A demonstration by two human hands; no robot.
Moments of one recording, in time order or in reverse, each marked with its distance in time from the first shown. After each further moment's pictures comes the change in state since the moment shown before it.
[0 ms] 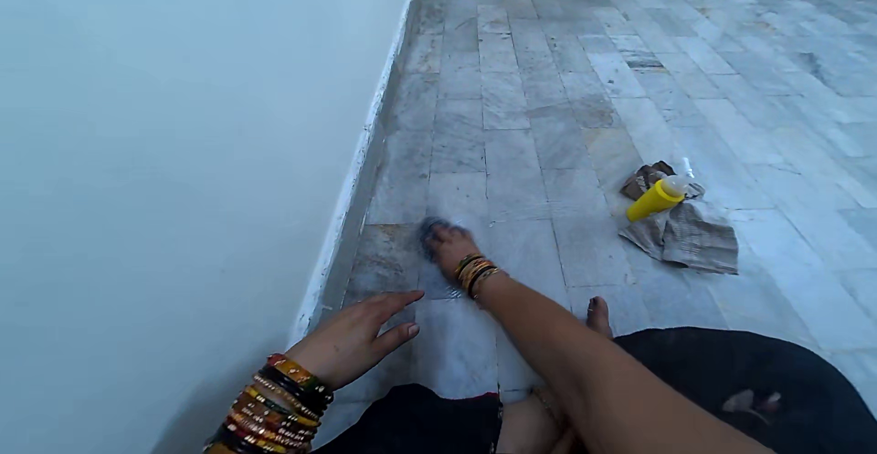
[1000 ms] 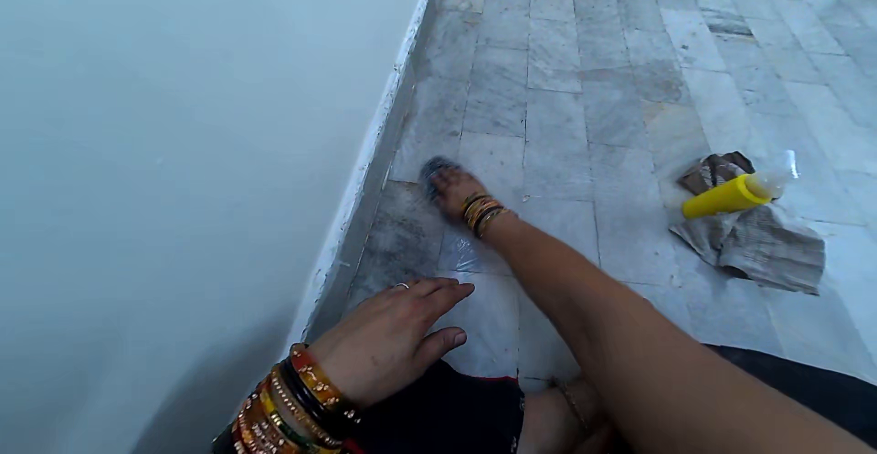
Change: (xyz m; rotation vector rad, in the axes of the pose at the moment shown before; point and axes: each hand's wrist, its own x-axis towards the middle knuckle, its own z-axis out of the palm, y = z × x) left_hand -0.008 0.012 0.024 0.082 0.119 0.201; right_hand 0.081 -0.002 -0.003 -0.081 -0.028 -0.110
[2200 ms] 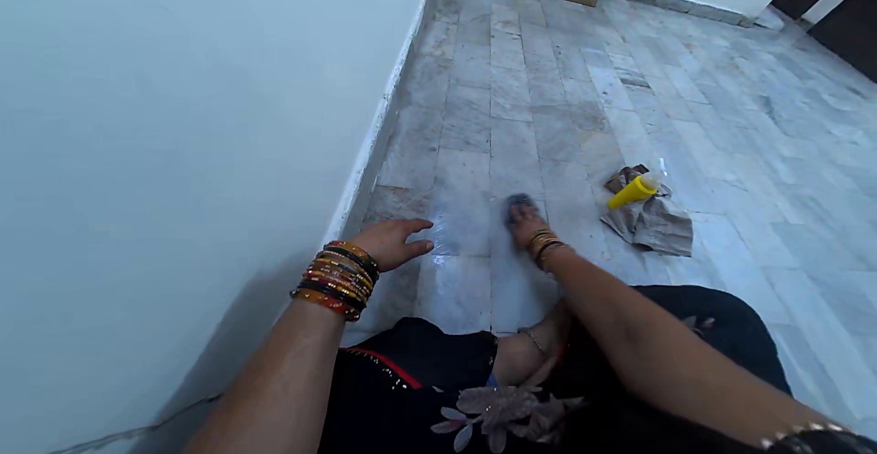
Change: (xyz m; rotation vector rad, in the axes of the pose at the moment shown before) left_hand 0.018 -0.020 -0.029 -0.145 -0.030 -0.229; right_hand -0.199 0.084 -0.006 -0.043 0.027 0.487
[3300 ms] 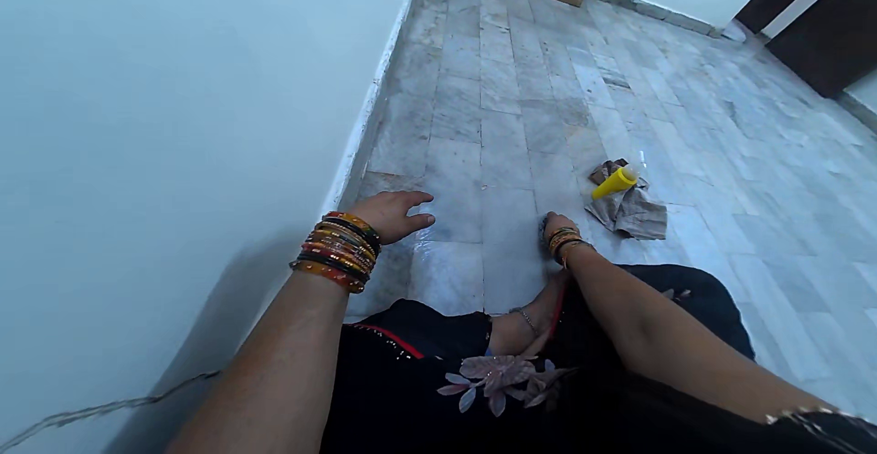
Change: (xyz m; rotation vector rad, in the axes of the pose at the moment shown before) left_hand -0.006 0.006 -0.011 0.041 0.075 0.062; right_hand -0.057 0.024 -0.033 -0.018 -0.050 0.567
